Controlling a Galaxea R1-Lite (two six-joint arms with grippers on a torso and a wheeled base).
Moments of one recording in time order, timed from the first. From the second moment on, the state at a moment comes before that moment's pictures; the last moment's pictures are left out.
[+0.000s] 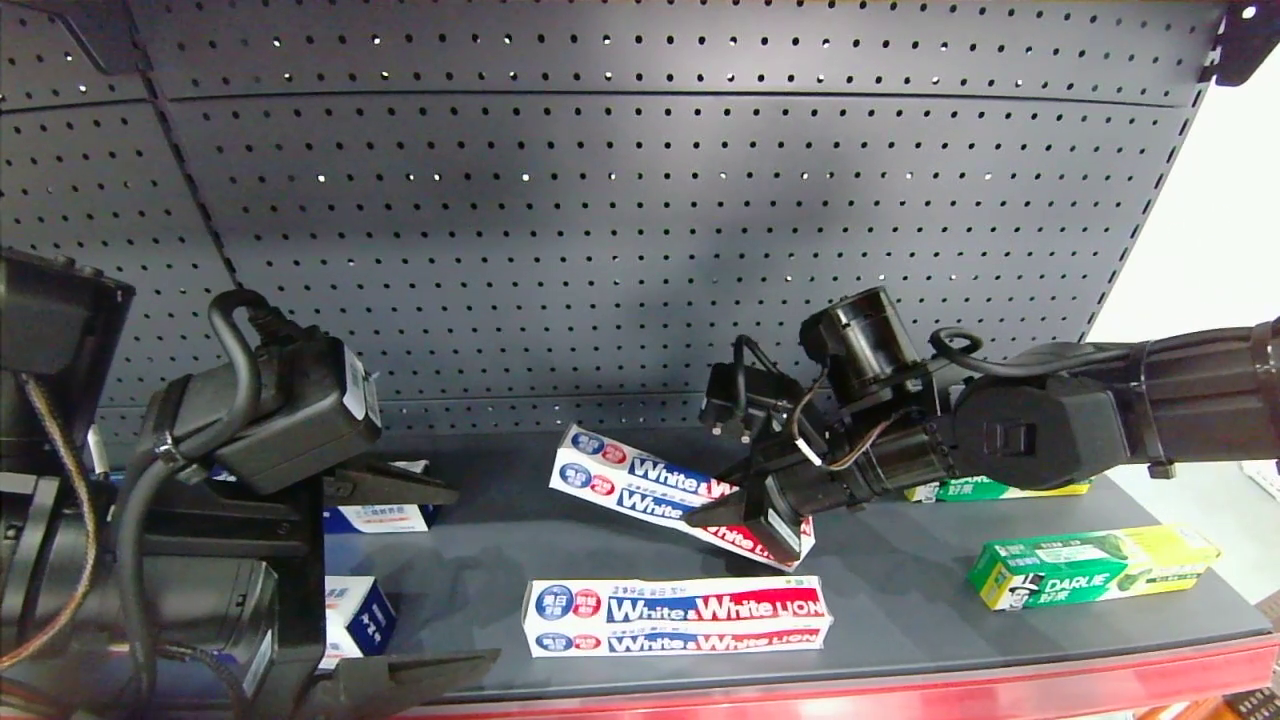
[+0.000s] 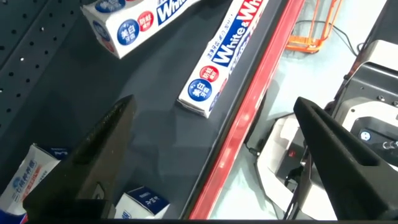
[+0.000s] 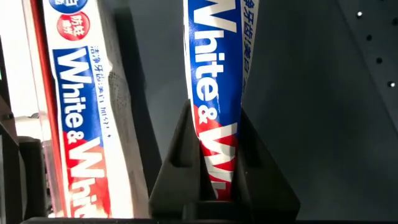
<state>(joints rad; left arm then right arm) -0.47 1.30 -0.94 0.31 -0.40 0.43 0.64 1.95 -1.37 0.11 0.46 -0.58</state>
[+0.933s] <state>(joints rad) -0.48 1.30 -0.94 0.31 -0.40 0.43 0.63 2.00 -1.38 0.11 0.46 -0.58</state>
